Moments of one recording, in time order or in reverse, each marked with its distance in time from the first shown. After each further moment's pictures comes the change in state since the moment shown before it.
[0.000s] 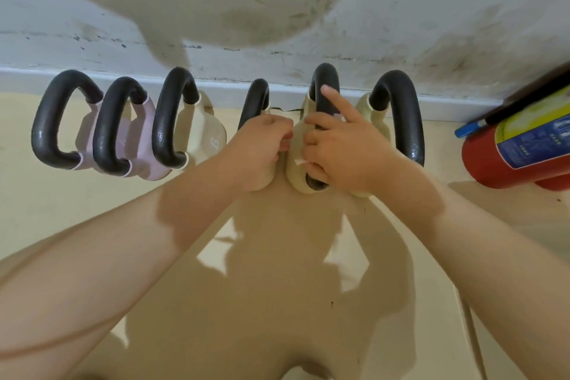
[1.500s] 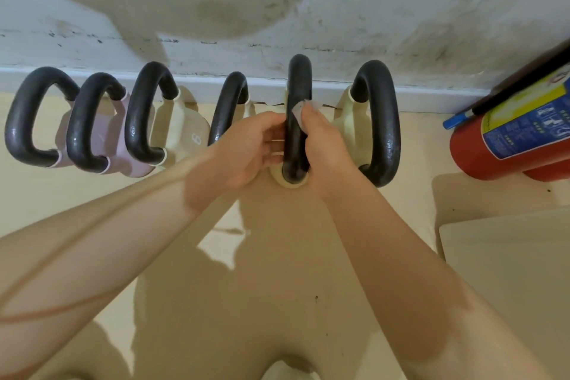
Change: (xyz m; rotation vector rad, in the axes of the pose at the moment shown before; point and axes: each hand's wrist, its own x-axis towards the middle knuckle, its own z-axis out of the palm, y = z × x) left_hand 0.015 -0.016 0.015 -0.078 -0.228 0.079; right_hand 0.008 -0.026 -0.003 2.165 0.212 1.252
